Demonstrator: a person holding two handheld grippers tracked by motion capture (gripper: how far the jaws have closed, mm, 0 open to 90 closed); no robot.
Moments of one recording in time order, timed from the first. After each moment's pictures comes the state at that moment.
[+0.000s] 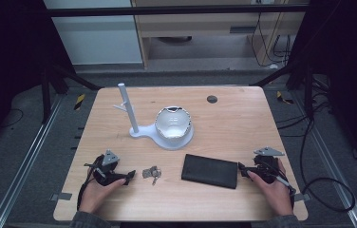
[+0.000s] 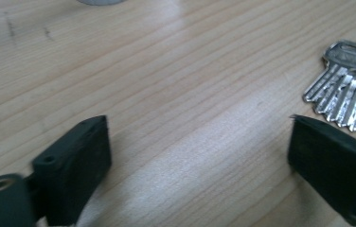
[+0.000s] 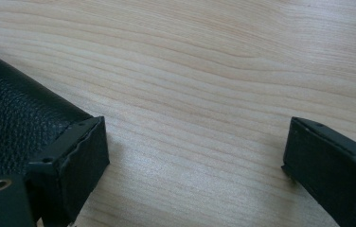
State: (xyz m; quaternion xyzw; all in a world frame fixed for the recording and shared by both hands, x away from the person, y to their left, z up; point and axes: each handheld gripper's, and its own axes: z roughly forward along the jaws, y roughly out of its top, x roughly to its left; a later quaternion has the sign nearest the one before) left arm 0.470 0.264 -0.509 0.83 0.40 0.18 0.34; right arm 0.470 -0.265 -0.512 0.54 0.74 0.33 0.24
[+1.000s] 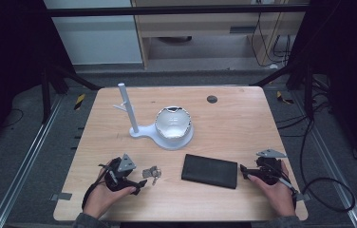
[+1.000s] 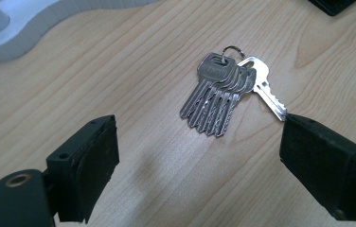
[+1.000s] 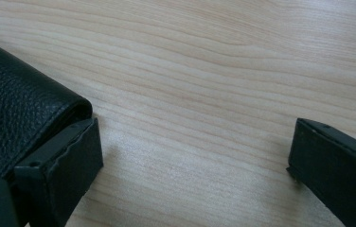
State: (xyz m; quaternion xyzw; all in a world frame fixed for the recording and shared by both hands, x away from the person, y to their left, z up) left arm 0.445 0.212 -0.471 0.89 0.30 0.16 0.30; right arm 0.464 -0.272 -0.513 0.54 0.74 0.32 0.24
